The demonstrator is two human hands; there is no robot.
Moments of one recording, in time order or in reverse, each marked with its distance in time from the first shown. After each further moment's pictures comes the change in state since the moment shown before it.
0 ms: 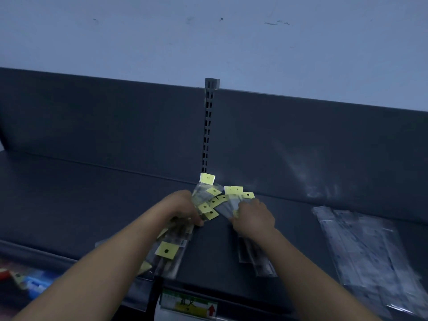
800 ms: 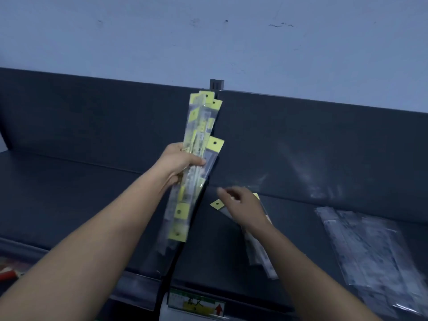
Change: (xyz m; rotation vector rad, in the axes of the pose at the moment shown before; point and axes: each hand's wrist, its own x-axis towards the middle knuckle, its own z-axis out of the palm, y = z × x) left_hand -0.027 0.008 -0.073 -1.133 0.268 0.257; right_hand -0.011 -0.028 -0.015 0.726 0.184 -0.154
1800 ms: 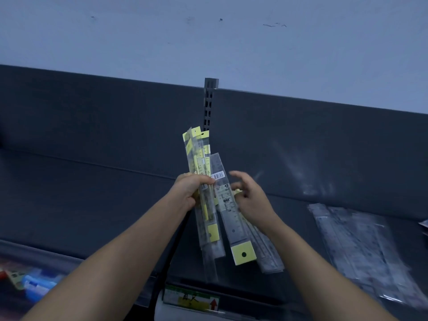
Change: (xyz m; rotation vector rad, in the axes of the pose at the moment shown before) left_hand -0.013 -0.046 0.044 -0.286 -0.008 -0.305; right_hand -0.002 0.014 -0.025 0.240 -0.025 -0.122
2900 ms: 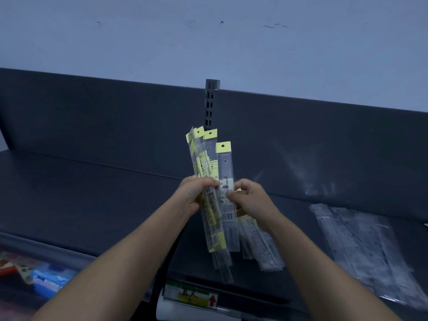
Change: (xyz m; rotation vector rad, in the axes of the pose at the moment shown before) left_hand -0.009 -0.011 0.004 -0.081 -0.064 0.016; right_hand 0.001 -0.010 -0.004 0.155 -0.090 0.239
